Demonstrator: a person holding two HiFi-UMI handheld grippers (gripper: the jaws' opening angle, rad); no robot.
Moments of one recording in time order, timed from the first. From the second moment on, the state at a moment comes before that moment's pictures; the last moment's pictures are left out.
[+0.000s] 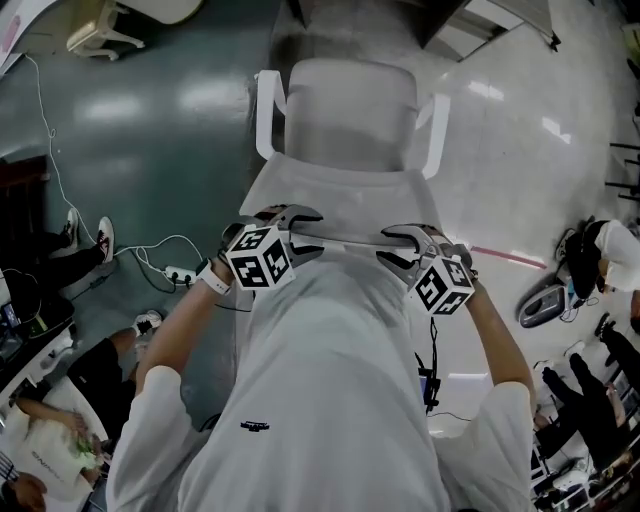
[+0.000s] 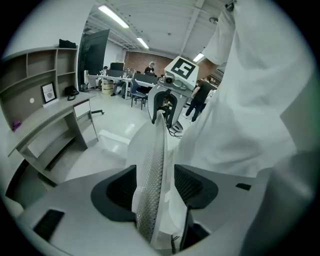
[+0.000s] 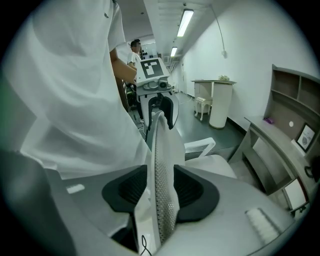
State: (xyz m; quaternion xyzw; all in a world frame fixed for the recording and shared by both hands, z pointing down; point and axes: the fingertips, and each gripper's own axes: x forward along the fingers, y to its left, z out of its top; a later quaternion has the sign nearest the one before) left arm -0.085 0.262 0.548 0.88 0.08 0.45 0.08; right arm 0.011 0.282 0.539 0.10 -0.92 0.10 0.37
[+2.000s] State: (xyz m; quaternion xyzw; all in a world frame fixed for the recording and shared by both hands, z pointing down) left arm -0.051 0.102 0.585 0.86 0.09 0.50 -0.01; right arm 0.022 0.121 0.565 0.15 -0.92 0.05 0.37
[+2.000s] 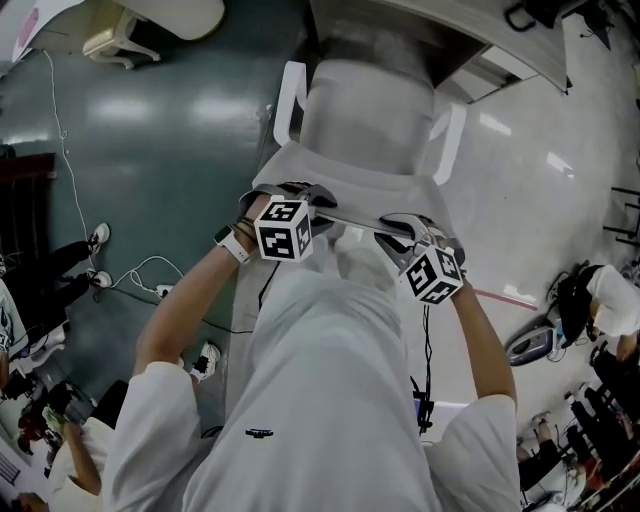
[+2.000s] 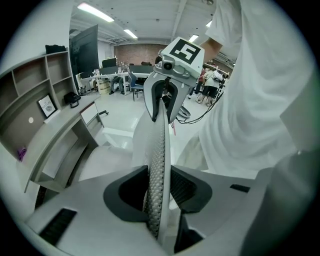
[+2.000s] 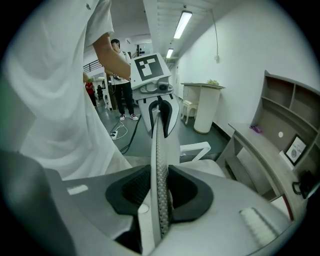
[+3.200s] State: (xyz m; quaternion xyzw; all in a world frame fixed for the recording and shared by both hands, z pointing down) left arm -0.005 -0.060 0.587 0.86 0.05 0.51 -0.07; right arm 0.068 -0.042 0.565 0.18 -0.91 -0.02 0.38
